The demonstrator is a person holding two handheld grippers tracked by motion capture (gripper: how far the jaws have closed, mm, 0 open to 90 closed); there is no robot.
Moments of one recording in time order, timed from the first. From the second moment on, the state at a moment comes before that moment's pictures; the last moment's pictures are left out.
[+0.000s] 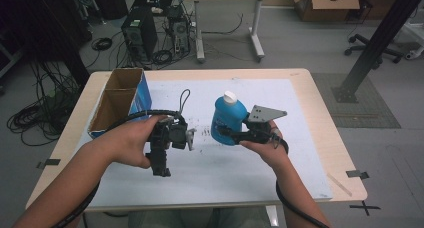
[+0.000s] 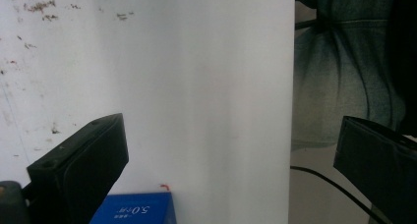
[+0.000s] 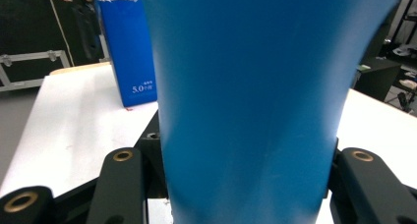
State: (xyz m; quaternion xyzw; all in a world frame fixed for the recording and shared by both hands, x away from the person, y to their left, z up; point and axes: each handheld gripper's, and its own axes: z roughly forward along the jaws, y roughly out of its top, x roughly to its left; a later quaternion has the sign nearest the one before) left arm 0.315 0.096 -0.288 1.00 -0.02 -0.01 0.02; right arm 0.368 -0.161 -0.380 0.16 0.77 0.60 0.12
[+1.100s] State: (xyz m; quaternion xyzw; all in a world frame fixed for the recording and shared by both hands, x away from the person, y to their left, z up) left arm 0.332 0.076 -0.249 1.00 0.00 -0.02 0.04; right arm 0.340 -0.191 -0.375 0.11 0.80 0.59 0.08
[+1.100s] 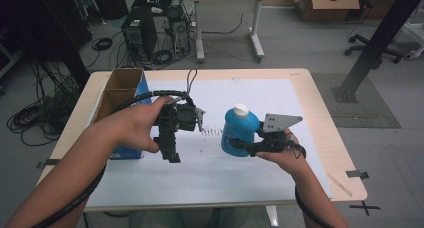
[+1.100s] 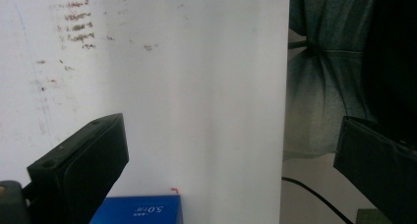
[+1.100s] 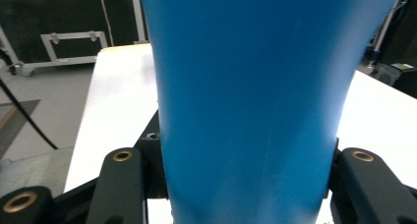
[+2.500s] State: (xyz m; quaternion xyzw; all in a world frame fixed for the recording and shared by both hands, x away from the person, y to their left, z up) left arm 0.334 0.068 -0.248 1.00 -0.01 -0.02 0.05; right arm 0.327 -0.124 -0.398 0.00 0.81 0.59 0.00
